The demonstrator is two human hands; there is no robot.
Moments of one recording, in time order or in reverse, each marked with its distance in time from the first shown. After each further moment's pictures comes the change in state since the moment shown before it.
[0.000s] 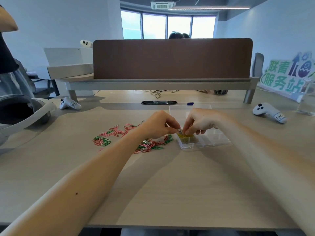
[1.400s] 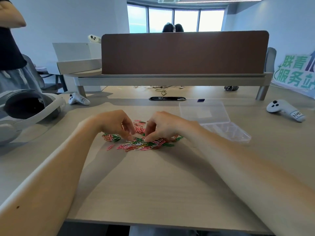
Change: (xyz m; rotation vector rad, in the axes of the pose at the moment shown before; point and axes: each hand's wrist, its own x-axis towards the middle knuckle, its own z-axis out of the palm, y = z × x) left_hand -0.081 -0.074 -0.094 0.223 -0.300 -0.363; right_hand 0.033 -0.106 0.058 -0.025 0.061 -0.397
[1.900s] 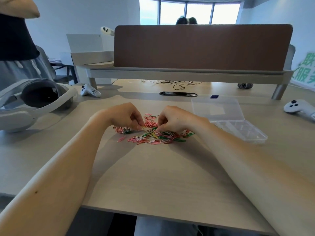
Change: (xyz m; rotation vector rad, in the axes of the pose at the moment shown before) left_hand -0.005 -0.011 0.005 -0.127 0.075 -0.030; right_hand 0.015 0.001 0.008 -0.067 0.046 0.033
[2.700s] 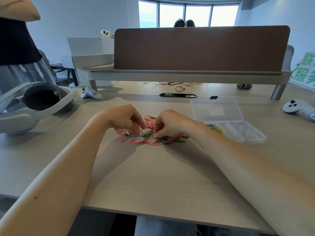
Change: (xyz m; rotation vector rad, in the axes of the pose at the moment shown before) left_hand -0.008 0.004 -0.002 -0.003 -0.018 0.032; right_hand -0.007 -0.014 0.006 -0.005 0.011 -0.020
